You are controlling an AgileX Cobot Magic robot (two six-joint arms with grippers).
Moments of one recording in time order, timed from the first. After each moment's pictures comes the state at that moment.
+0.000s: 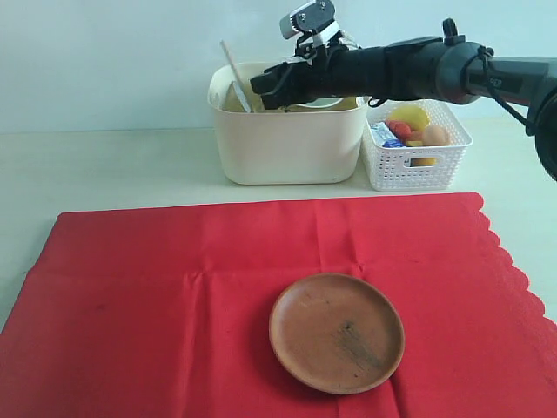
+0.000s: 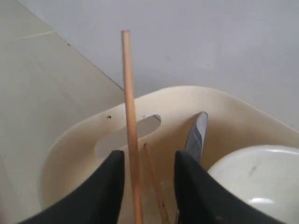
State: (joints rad) left arm -0.02 0.01 0.00 -0.13 0.37 0.12; right arm 0.27 2.44 -2.00 1.49 0.63 -1.70
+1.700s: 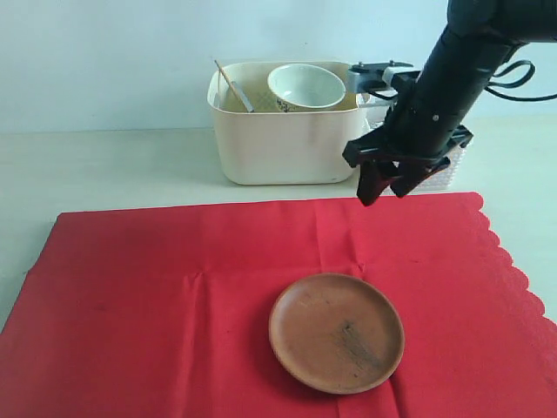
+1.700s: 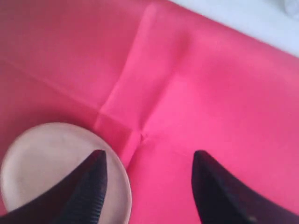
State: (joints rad) left arm -0.02 0.01 0.00 -0.13 0.37 0.12; right arm 0.27 1.96 -1.51 0.27 1.07 -0.28
